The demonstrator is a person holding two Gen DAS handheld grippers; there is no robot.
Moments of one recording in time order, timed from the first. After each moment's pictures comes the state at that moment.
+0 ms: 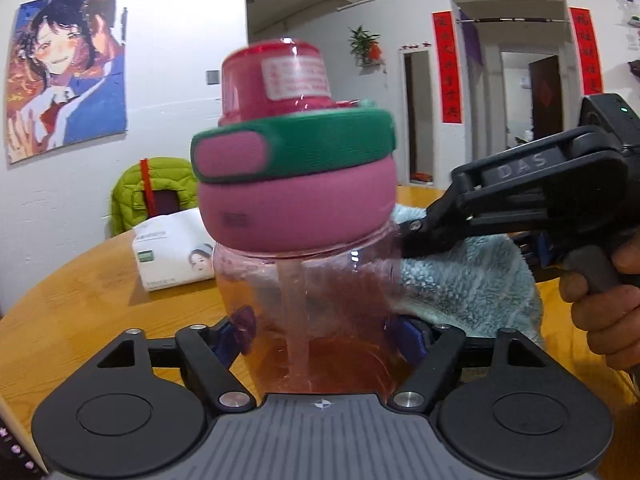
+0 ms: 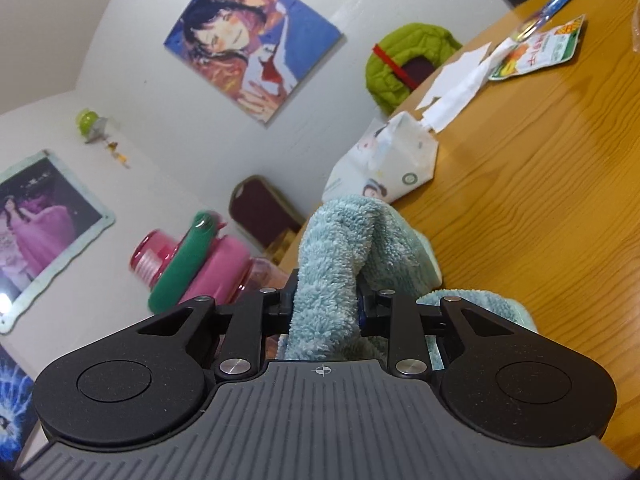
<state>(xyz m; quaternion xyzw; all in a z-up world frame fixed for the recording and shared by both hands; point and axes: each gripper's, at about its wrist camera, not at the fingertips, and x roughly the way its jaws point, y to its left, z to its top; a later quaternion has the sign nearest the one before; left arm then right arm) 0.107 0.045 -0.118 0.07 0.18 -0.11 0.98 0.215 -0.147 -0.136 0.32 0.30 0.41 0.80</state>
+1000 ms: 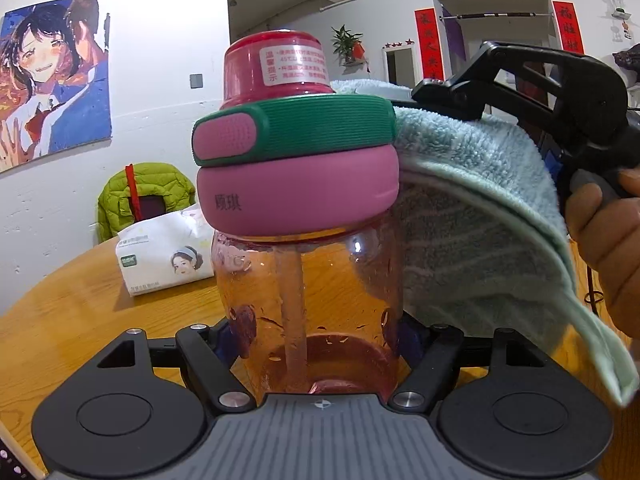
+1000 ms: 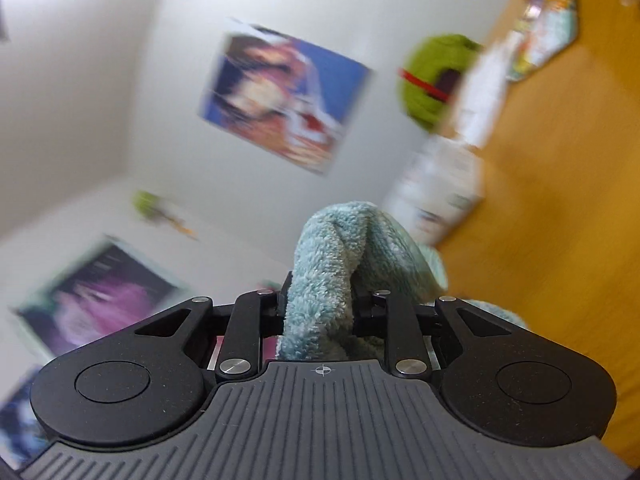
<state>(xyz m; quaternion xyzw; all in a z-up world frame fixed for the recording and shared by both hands) 0.110 0.038 -0.119 0.09 0.17 -0.12 0.97 0.215 -0.180 -0.147 0.49 0.22 0.47 0.70</state>
